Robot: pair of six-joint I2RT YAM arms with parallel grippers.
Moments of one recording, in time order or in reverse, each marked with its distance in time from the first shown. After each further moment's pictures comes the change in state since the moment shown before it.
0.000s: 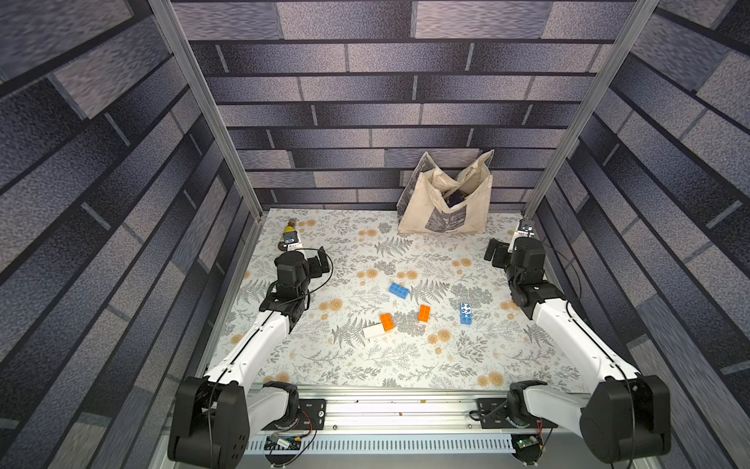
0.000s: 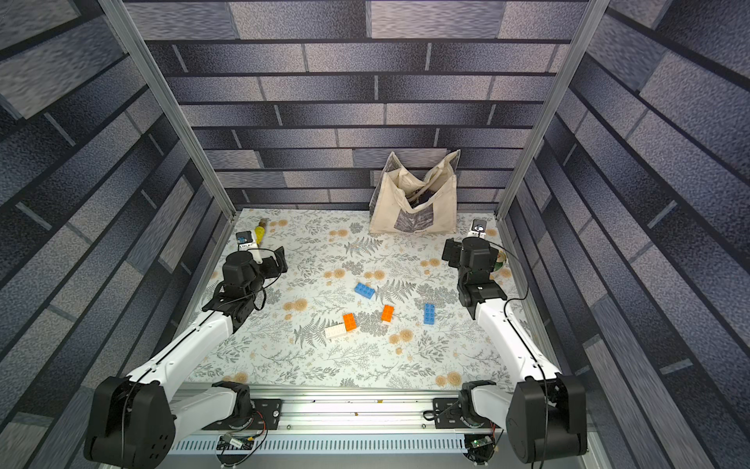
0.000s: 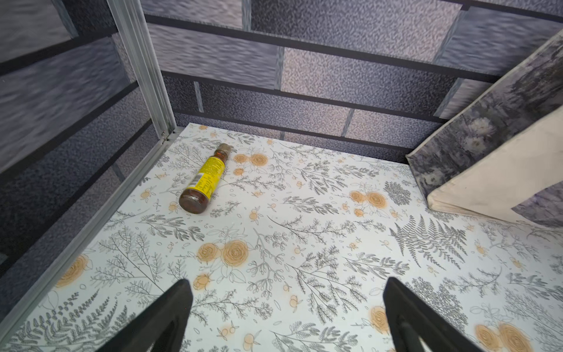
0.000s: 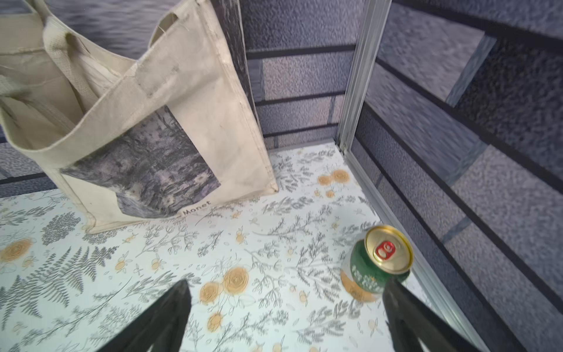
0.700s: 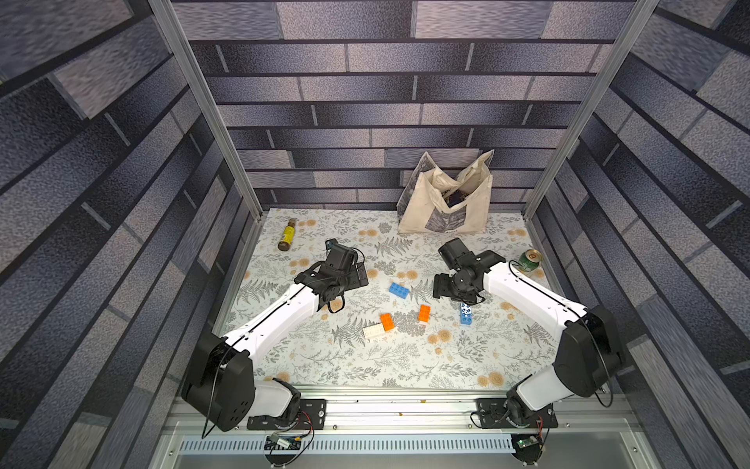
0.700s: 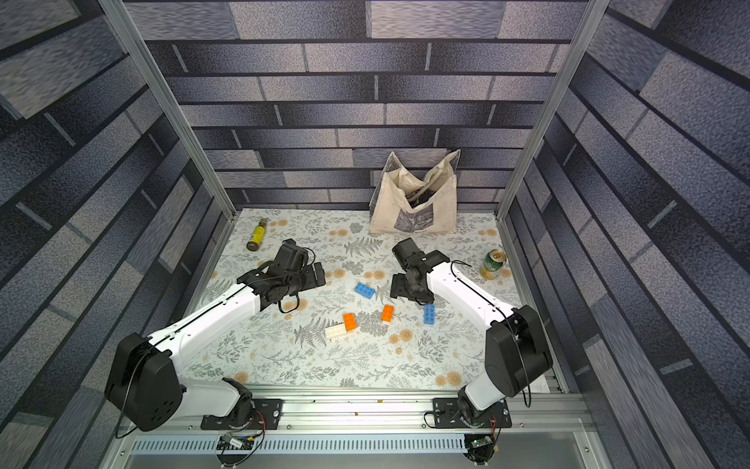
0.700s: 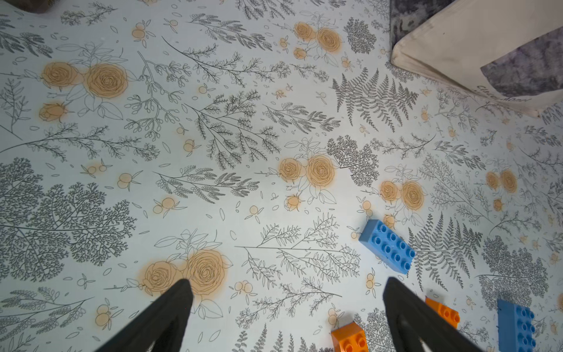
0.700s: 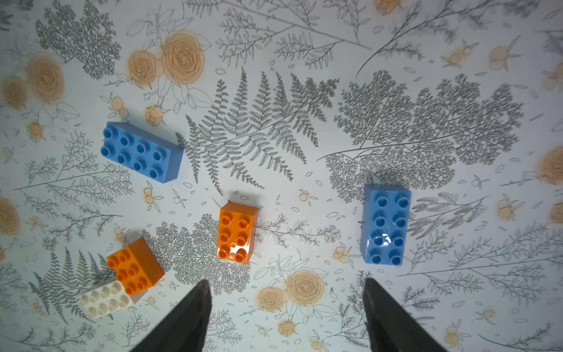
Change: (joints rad) left arm -0.306 0.222 0.305 -0.604 0.029 -0.402; right arm 0.438 0.401 0.327 -0.801 -0.322 0.467
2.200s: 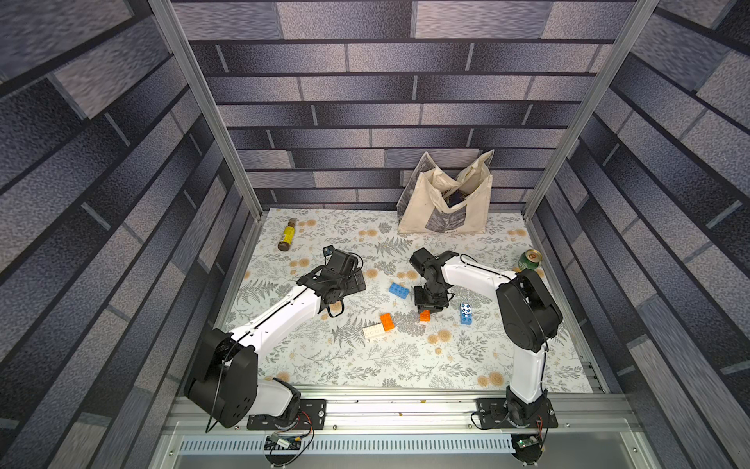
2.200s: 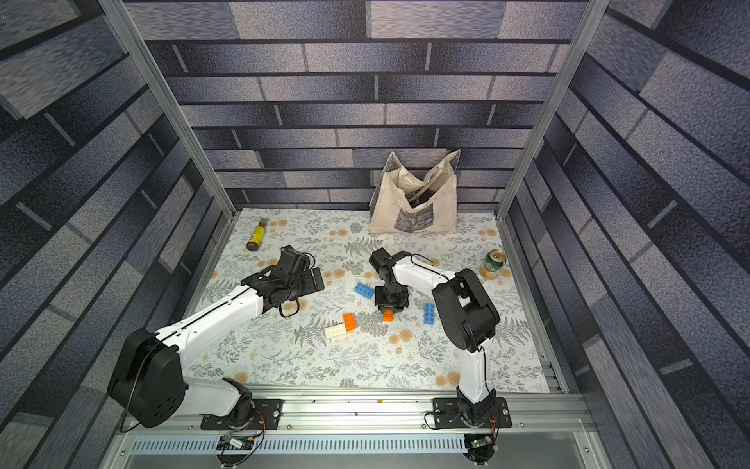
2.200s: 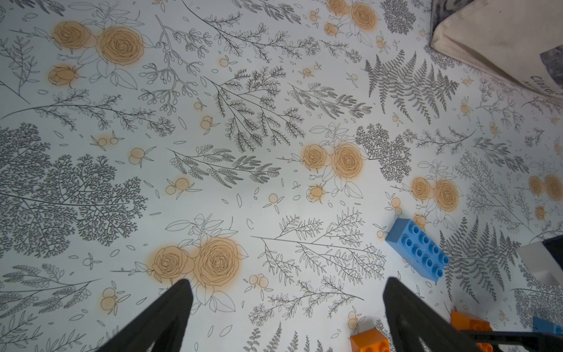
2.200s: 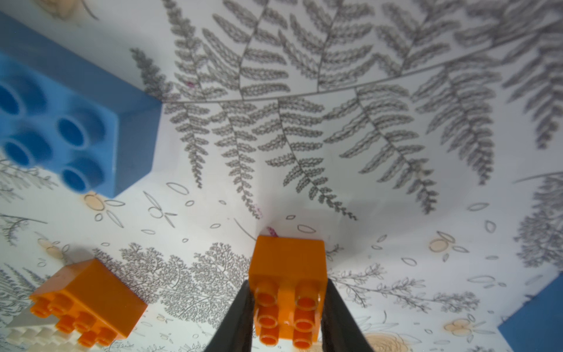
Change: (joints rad) left arm 0.007 0.019 -0.054 0.011 -0.001 -0.032; right arm 0.059 0.368 0.136 0.011 -0.149 -0.072
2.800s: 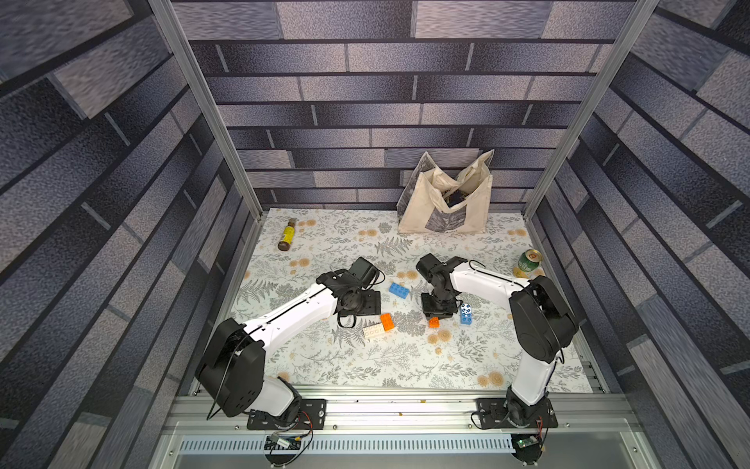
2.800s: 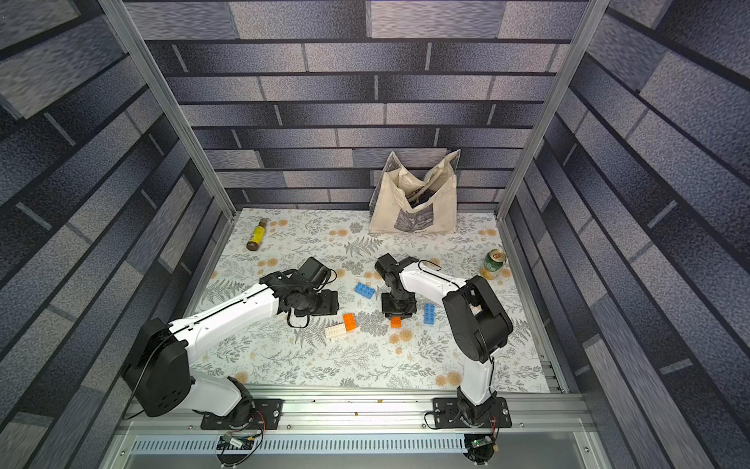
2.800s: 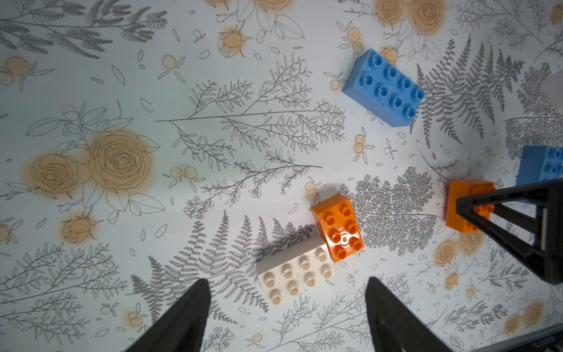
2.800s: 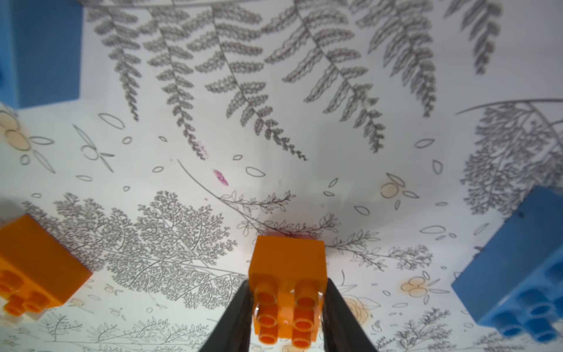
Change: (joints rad) left arm -0.163 0.072 0.093 -0.262 0.204 0.028; right arm 0.001 -0.109 -0.127 0.002 0.040 -0.043
